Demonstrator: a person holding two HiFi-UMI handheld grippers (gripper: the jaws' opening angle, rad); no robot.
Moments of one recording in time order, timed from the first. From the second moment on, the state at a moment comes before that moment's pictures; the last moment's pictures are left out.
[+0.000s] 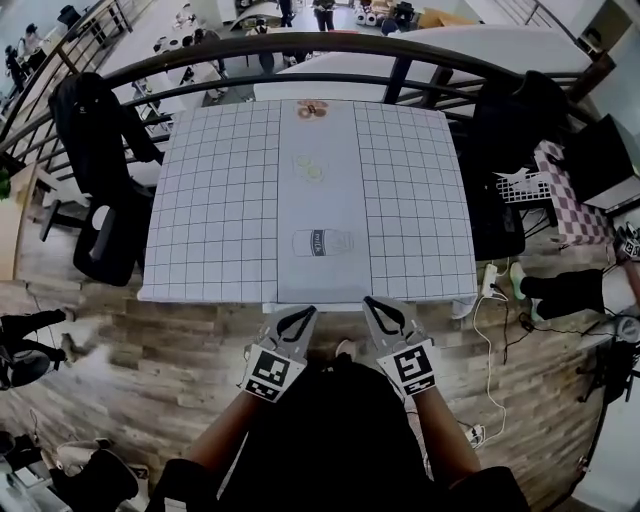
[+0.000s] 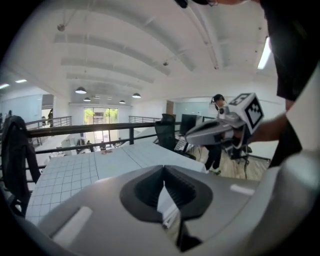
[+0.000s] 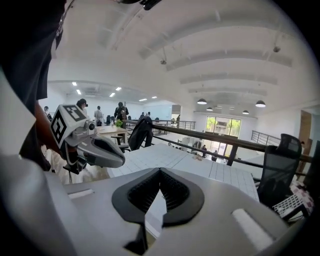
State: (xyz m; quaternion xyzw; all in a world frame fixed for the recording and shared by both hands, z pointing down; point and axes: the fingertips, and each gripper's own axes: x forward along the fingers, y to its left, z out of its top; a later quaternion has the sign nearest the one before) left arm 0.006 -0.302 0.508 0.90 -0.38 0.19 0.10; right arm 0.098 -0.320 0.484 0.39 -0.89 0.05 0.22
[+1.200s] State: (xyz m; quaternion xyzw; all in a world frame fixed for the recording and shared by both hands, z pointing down) left arm 0.010 -0.297 0.715 0.84 -0.12 0.50 0.15; right arm 0.087 -0.297 0.717 0.05 -0.81 -0.01 0.59
